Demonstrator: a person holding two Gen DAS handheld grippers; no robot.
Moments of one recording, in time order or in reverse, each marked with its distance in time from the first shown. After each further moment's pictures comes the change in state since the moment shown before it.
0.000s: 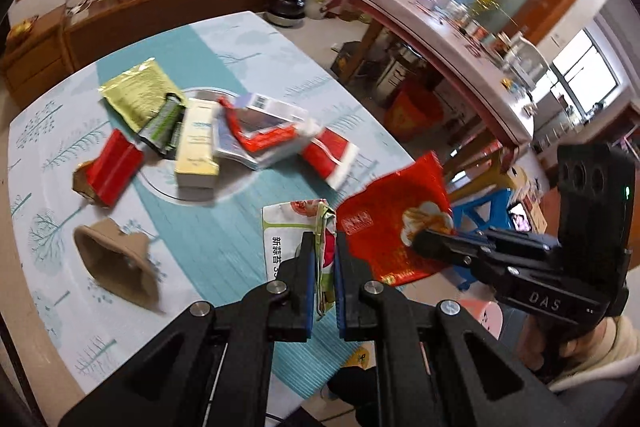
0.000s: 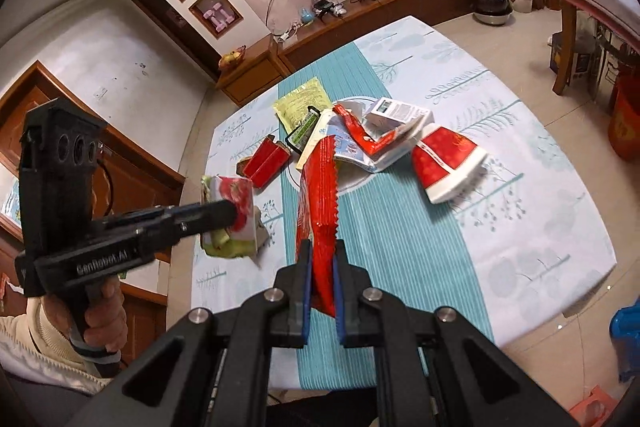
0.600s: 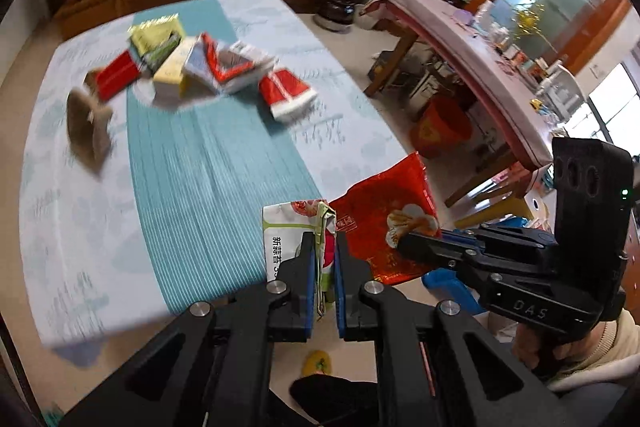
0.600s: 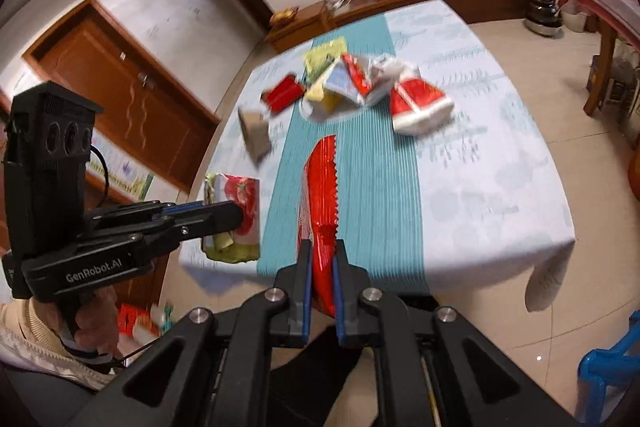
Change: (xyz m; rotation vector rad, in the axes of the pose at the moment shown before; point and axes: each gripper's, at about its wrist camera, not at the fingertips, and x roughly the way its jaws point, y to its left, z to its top) left arm 0.021 -0.149 -0.114 -0.213 -0.067 0.160; right arm -0.075 -0.081 -0.072 -0.227 0.140 0.133
